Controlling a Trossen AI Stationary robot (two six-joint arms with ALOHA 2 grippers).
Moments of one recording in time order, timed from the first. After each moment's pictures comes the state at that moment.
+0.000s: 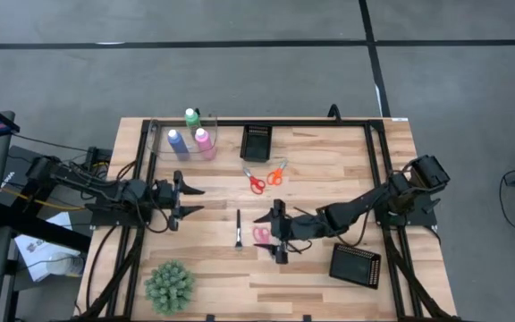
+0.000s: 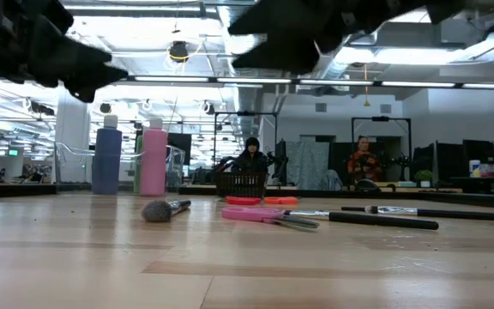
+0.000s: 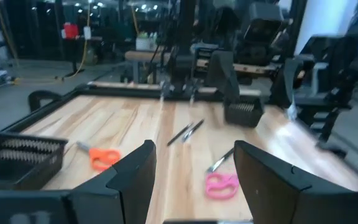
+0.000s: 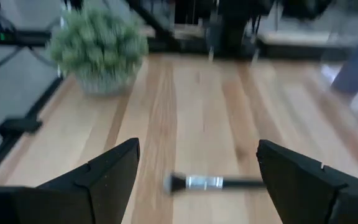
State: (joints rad) left arm -0.25 0.42 0.02 0.40 -0.29 -0.05; right arm 0.38 1.71 0.95 0.39 0.34 0.09
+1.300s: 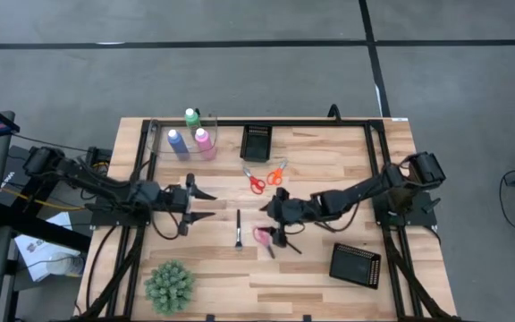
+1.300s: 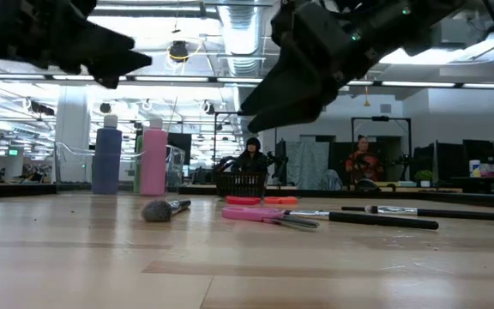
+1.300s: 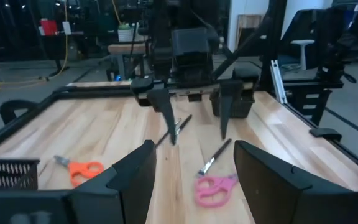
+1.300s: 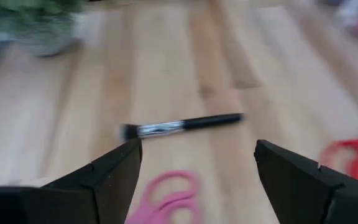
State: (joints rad) left arm -0.25 0.81 0.14 0.61 -0.23 0.02; right arm 0.22 1.72 0.91 0.22 0.18 0.25
